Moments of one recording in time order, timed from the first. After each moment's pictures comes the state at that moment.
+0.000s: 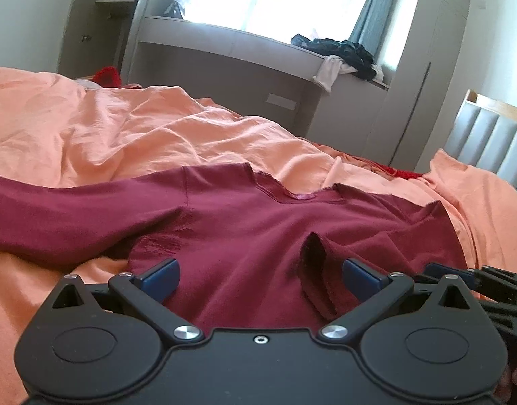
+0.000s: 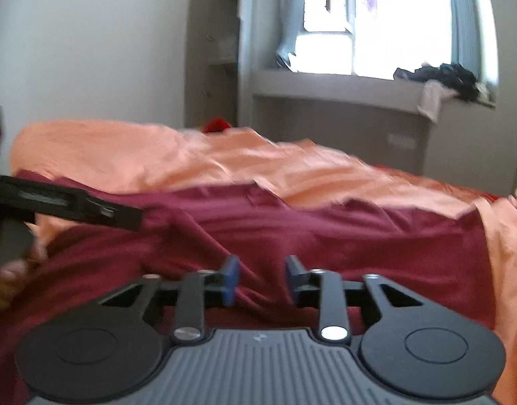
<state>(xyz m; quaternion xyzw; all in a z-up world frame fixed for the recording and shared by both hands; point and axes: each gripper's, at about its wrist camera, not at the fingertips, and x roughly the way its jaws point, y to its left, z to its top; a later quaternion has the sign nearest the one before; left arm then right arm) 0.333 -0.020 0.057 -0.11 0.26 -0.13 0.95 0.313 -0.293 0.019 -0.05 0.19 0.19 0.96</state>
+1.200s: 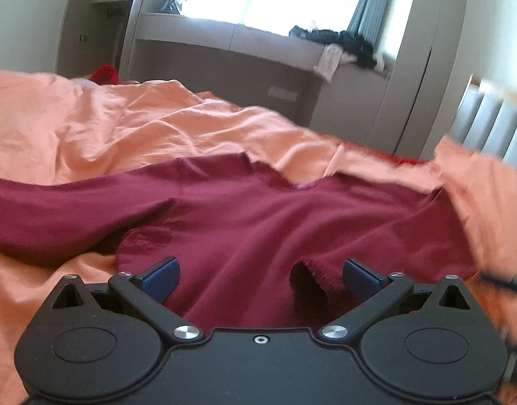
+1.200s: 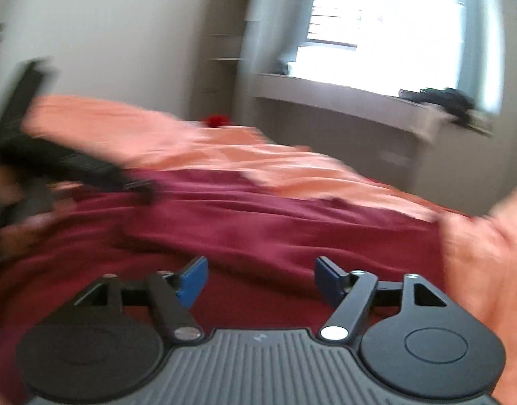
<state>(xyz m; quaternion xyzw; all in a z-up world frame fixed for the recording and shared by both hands) 0.339 -0.042 0.045 -0.07 0.28 -0.12 0.95 0.282 -0.318 0.008 -0.11 0.18 0.13 0.97</state>
